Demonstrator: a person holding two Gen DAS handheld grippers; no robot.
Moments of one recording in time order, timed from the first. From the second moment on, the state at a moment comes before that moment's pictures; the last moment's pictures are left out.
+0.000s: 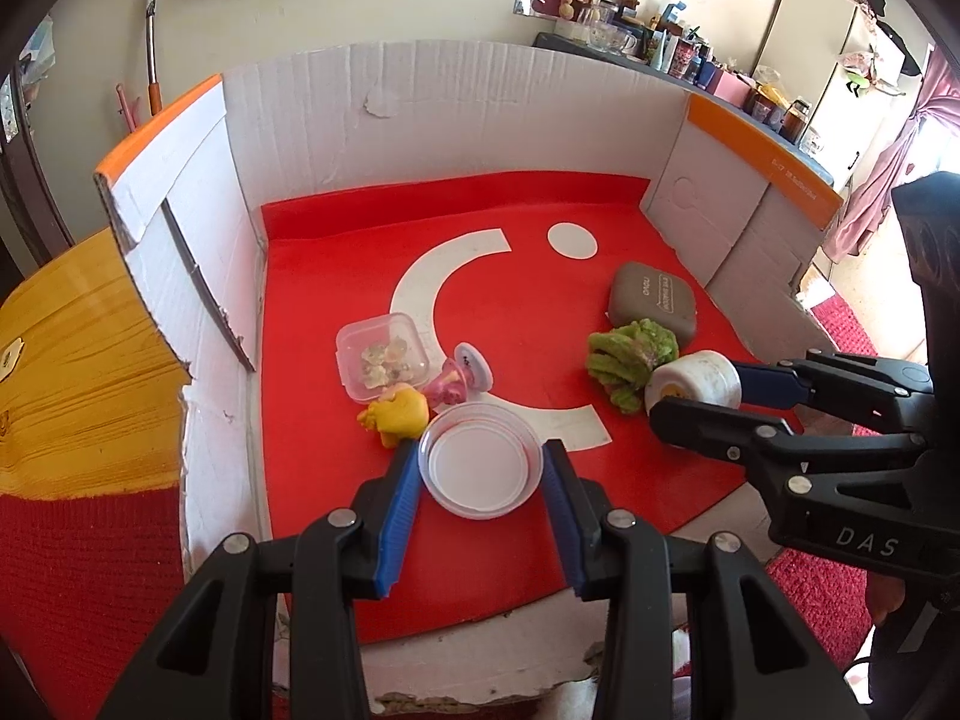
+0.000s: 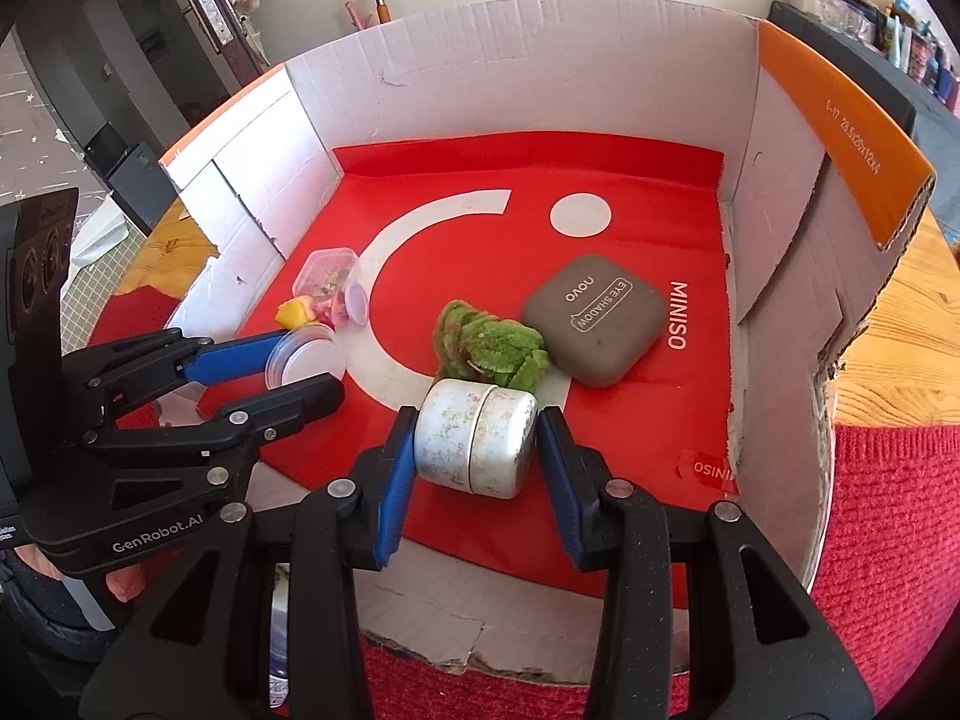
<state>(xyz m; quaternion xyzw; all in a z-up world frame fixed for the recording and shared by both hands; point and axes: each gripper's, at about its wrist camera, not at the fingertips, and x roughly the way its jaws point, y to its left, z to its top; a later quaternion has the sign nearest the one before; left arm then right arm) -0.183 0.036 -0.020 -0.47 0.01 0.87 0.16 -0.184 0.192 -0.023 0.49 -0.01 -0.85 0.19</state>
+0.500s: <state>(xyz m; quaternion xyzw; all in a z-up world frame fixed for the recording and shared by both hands) -0.186 0.035 -0.022 -0.47 0.01 0.87 0.16 -0.189 0.196 -0.026 0.48 -0.01 -0.86 0.17</state>
